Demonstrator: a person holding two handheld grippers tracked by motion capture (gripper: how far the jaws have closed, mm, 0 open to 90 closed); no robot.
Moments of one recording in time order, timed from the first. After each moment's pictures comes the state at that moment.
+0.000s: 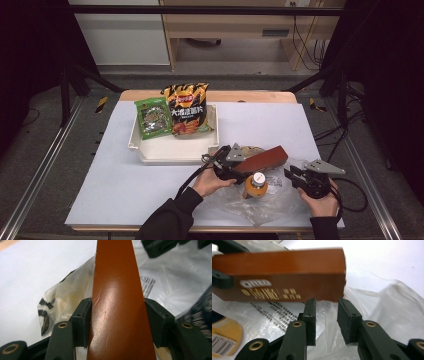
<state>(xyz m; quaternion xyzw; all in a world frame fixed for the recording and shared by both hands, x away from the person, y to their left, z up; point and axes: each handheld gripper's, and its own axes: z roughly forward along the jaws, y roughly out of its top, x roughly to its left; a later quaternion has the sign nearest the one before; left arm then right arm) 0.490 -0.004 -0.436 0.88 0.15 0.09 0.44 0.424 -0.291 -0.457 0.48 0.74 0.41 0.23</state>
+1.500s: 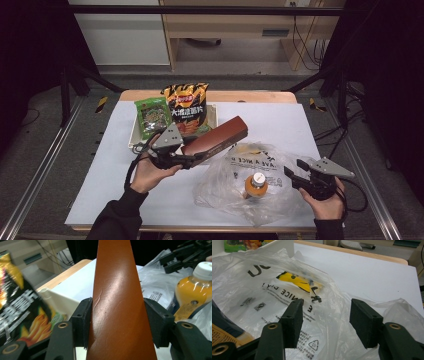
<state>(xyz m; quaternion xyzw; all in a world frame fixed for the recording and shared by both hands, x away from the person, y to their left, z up) 0.470 0.146 -0.350 0.83 0.19 0.16 0.50 0.410 -0.287 -0.428 0.46 0.72 0.44 0.27</state>
